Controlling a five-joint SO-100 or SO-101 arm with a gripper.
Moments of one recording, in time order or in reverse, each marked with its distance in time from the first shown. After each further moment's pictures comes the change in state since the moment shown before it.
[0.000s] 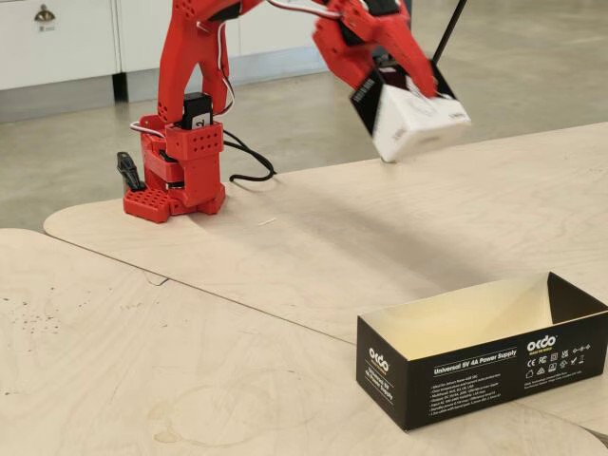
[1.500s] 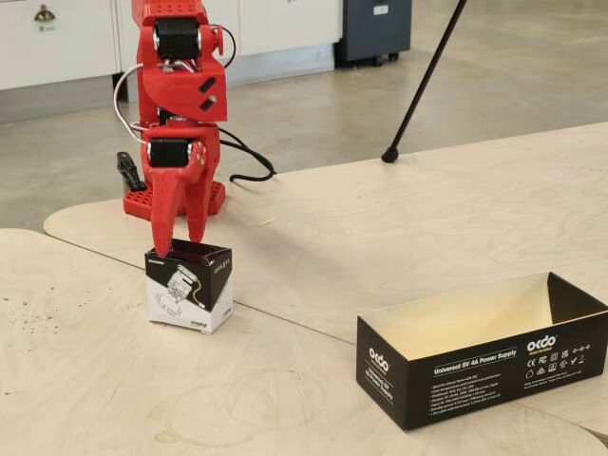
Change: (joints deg) arm 32.9 24.6 59.9 -3.1 28.7
